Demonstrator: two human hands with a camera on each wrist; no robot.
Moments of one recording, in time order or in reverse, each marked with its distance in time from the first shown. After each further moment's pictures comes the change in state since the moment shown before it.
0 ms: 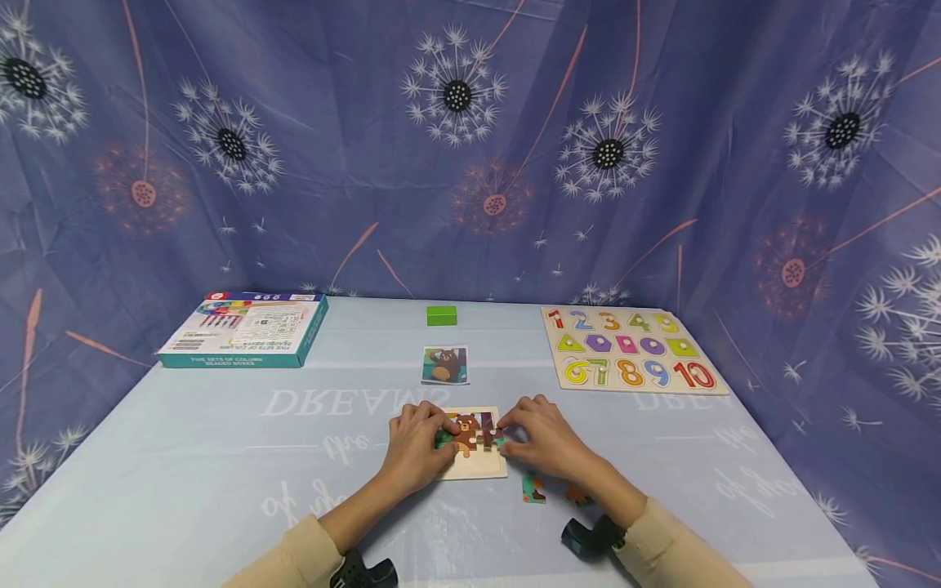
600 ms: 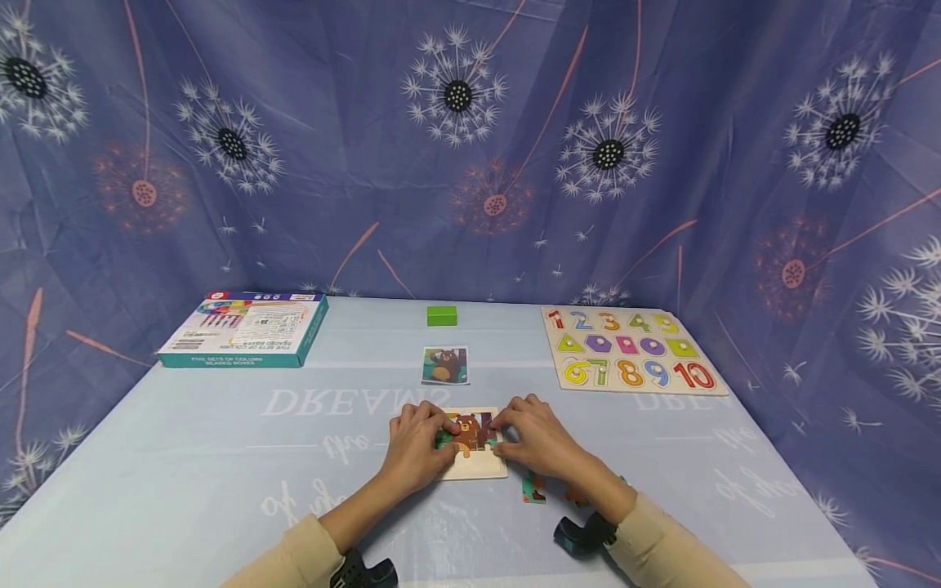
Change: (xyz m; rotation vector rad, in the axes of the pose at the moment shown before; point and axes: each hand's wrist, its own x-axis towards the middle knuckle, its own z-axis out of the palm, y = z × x) left_hand 0.001 0.001 0.000 0.006 -0.003 -0.003; right_hand 0.007 -0.005 0.007 -0.016 -0.021 -0.029
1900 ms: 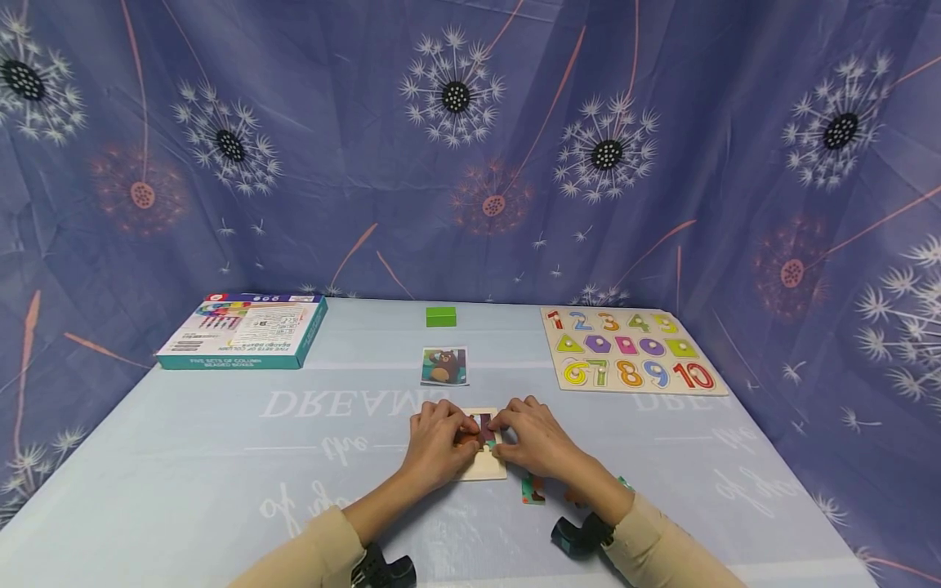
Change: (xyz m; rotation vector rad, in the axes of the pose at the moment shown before) left_hand 0.009 0.017 0.018 -0.011 0.038 0.088; right_hand 0.000 -0.003 -0.001 0.003 -0.012 0.013
